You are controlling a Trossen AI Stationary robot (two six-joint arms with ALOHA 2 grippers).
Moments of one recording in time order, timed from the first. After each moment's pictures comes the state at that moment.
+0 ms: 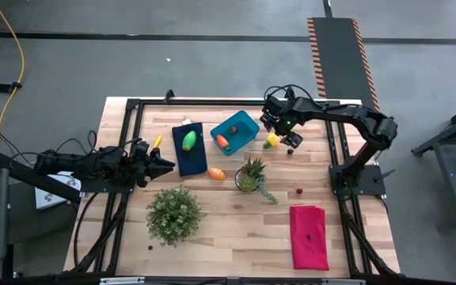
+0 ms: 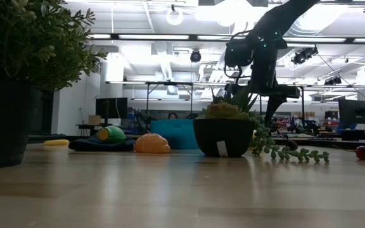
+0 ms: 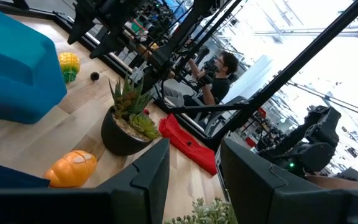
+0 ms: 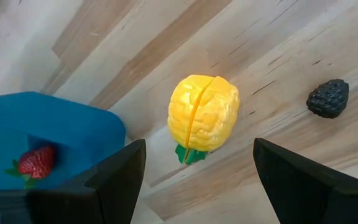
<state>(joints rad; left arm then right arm) 0.04 0.01 0.01 0.02 -0.05 -0.73 -0.54 1.66 1.13 -0.82 -0.03 1.71</state>
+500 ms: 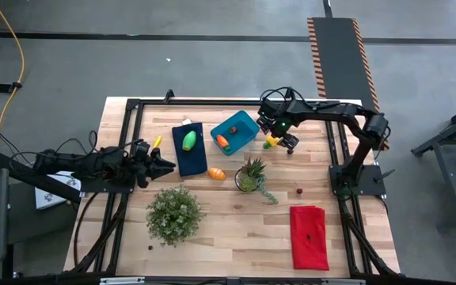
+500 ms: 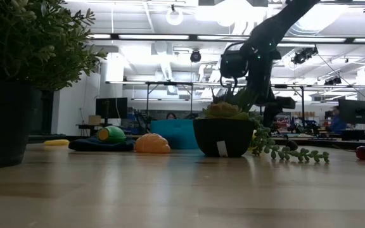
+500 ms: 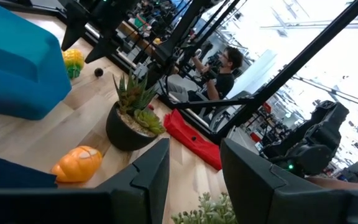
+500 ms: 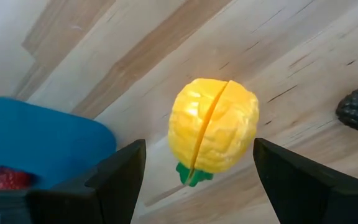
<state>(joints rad) 0.04 0.04 0.01 0.02 -0.04 -0.71 -0.54 1.75 1.13 -0.76 -0.05 1.70</state>
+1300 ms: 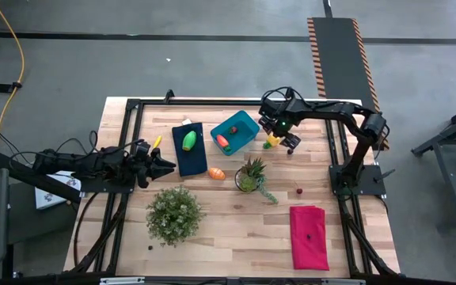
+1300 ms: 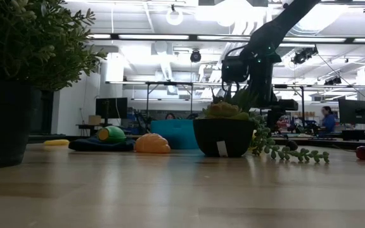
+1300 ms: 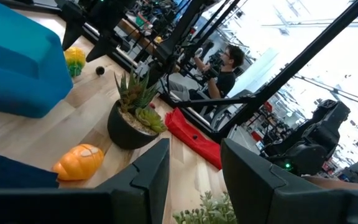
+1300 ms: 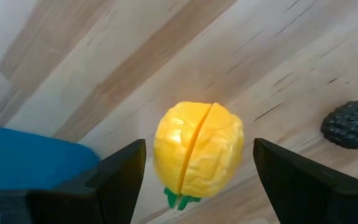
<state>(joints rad) 0.04 0.04 0.01 0.02 -0.04 -0.71 -0.56 1.77 1.13 -0.79 -0.03 1.70</state>
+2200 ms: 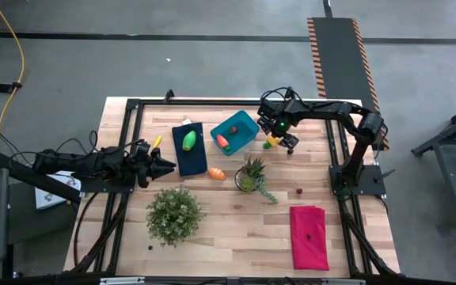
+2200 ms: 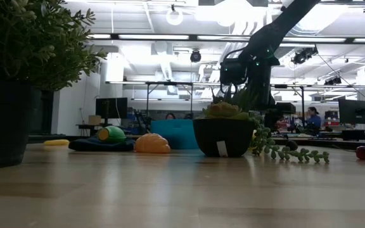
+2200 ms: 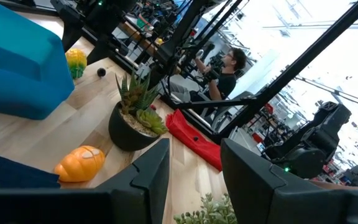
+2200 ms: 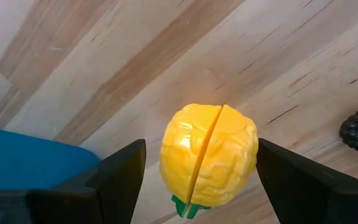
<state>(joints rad) 0.04 0.04 0.01 0.02 -0.05 -0.71 -0.56 1.80 1.13 -0.75 -0.04 1.70</state>
